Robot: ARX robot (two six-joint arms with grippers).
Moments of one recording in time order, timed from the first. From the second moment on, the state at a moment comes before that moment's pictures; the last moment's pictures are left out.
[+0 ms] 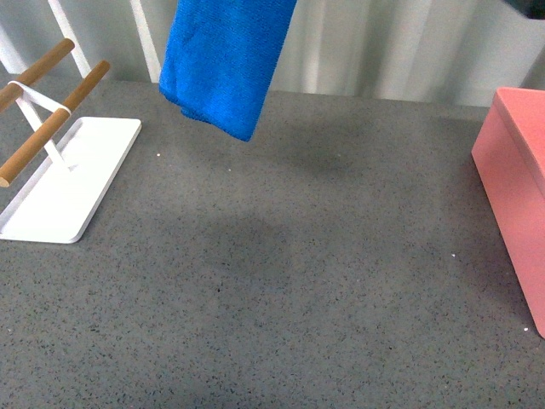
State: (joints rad) left arm -0.21 1.90 1.56 0.02 0.45 -0.41; right arm 0.19 1.50 0.59 0.82 -0.57 0.12
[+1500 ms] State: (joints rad) left arm -0.23 1.93 1.58 0.05 0.61 -0.53; right arm 0.35 1.96 1.02 0.88 -0.44 -0.02
